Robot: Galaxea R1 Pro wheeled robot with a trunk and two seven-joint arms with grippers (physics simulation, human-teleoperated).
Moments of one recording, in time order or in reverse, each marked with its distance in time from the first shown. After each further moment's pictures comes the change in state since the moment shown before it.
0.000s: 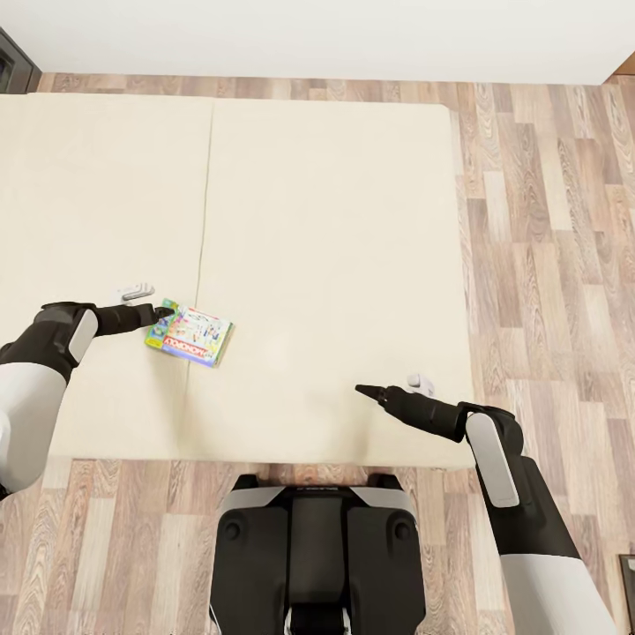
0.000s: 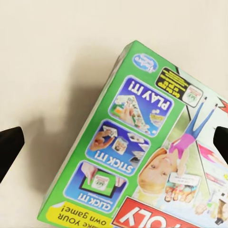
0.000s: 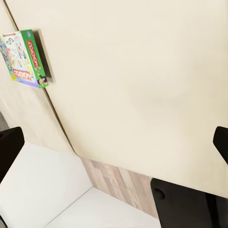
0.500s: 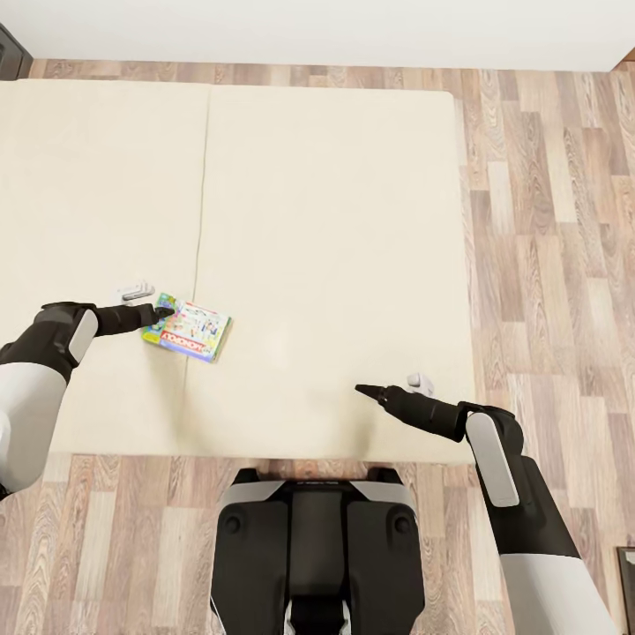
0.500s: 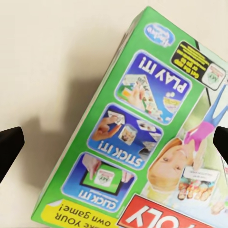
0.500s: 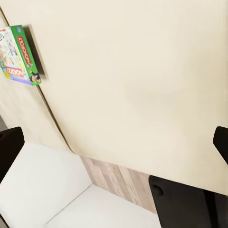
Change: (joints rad) left arm 0.000 0.000 0.000 0.002 0.001 0.001 -0.002; right arm -0.002 0.000 0.000 0.000 0.001 0.001 0.000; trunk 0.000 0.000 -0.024
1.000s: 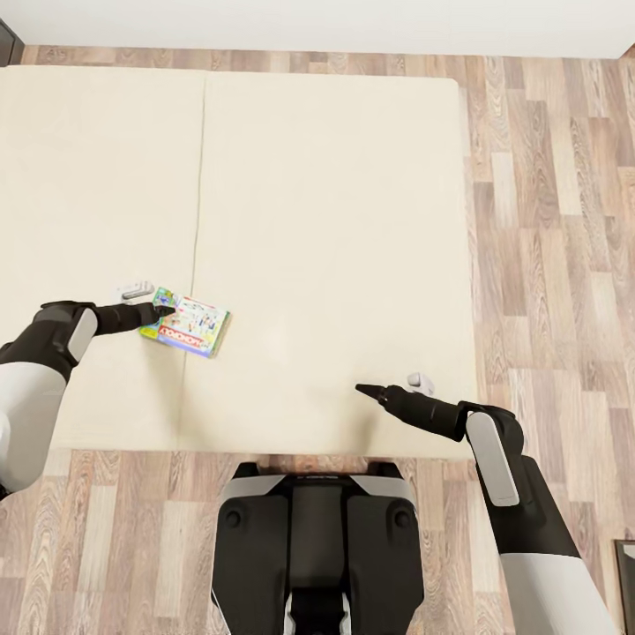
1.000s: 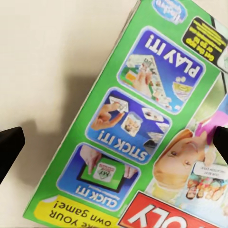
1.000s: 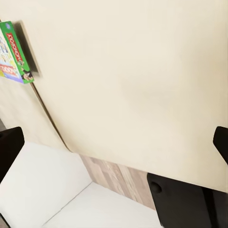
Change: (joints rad) left arm 0.000 0.001 -0.003 -0.007 0.015 0.004 -0.002; right arm -0.002 0.000 -0.001 0.000 0.000 0.000 0.000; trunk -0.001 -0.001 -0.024
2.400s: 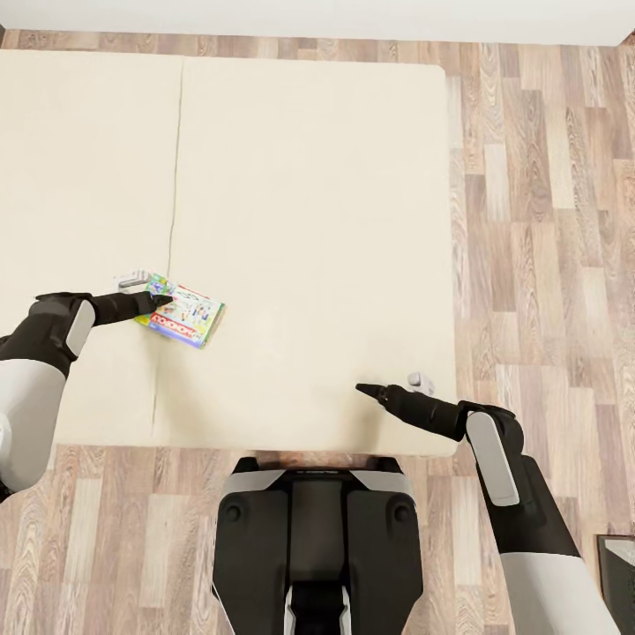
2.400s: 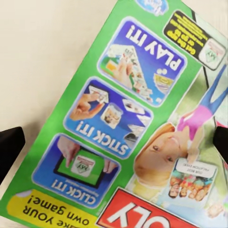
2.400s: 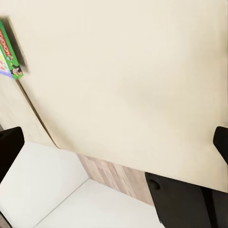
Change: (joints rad) left arm 0.001 -0.007 0.006 -0.071 -0.014 -0.016 0.005; right arm -0.001 -0.001 0.000 0.002 -0.001 -0.003 0.000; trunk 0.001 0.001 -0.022
